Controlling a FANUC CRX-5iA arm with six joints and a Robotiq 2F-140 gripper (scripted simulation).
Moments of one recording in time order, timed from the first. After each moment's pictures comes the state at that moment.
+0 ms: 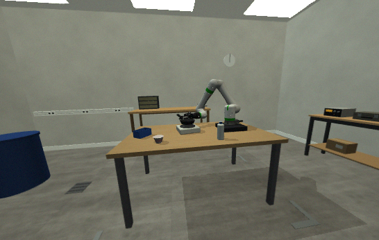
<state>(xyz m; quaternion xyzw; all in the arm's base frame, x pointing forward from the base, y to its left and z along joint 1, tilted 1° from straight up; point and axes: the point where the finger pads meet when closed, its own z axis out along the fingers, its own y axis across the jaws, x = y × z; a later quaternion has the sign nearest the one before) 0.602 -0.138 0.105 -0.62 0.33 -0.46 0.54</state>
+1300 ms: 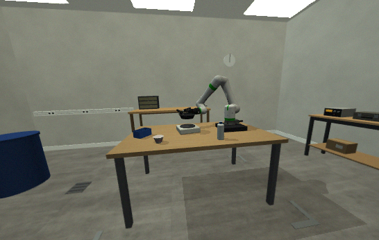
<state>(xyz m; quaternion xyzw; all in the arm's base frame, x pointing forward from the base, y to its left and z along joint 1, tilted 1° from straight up) 0.601 -0.138 0.169 -0.62 0.33 -0.46 0.54</state>
